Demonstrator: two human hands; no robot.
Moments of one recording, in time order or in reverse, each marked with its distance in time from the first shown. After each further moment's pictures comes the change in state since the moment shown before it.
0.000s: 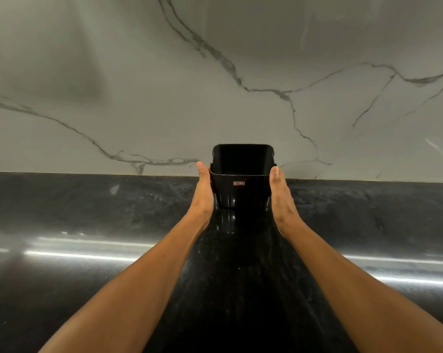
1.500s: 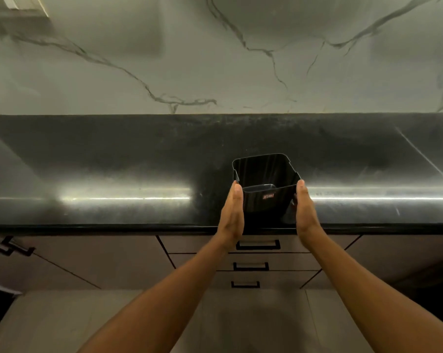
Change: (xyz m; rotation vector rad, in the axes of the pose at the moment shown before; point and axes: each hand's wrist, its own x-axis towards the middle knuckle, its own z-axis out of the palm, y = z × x) left_hand -0.436 -0.036 -0.056 0.054 -0.166 0.000; right_hand -0.424 0.024 -0.008 0.100 0.152 0.095
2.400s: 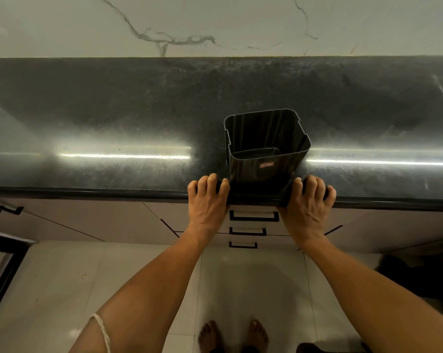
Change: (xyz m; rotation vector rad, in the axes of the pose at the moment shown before) left_hand 0.018 -0.111 -0.029 1.575 0.336 0.521; right_hand 0.011 0.095 -0.025 -1.497 0.293 -0.438
